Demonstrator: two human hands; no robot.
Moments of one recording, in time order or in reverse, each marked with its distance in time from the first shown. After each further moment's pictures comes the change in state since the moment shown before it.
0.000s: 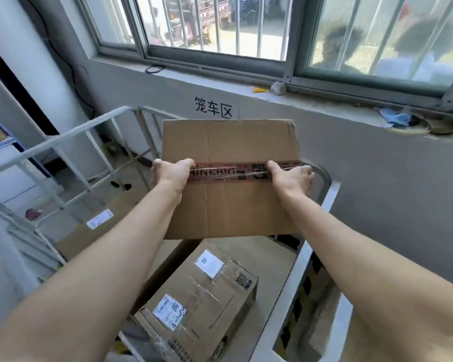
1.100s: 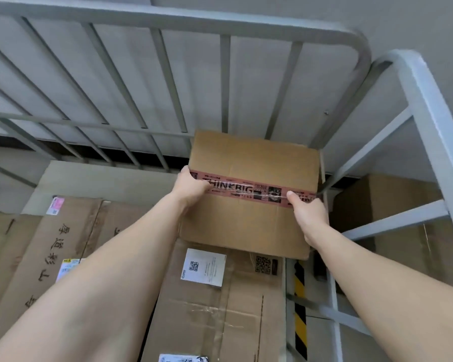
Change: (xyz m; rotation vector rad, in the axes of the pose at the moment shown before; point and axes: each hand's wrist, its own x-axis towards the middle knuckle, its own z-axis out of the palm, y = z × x) left_hand 0.230 -0.267 0.233 0.481 -0.866 0.080; right_hand 0.093 0.311 0.202 0.079 0.216 0.608
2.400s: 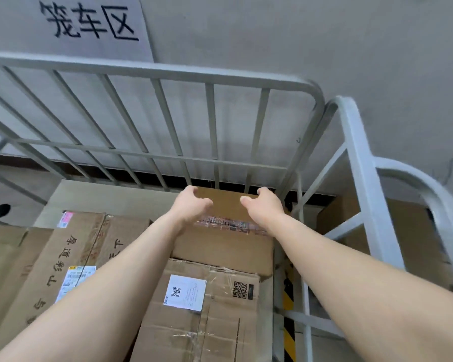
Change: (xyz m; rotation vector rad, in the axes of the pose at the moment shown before) left_hand -0.097 0.061 -0.002 0.133 -0.027 0.037; right_hand -0.089 -0.094 -0.022 -0.482 -0.264 -0.317
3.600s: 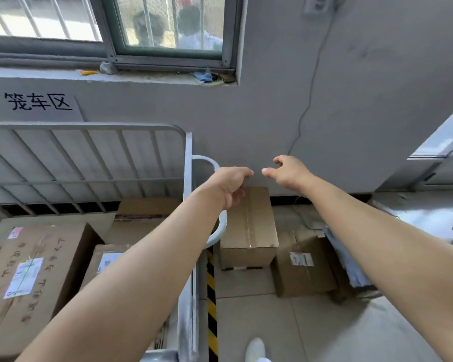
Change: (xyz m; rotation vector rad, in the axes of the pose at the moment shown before) left_hand -0.441 0.247 0.169 -0.415 -0.401 0.034; right_hand -0.336 0.185 -0.372 -0.102 0.281 -0.123
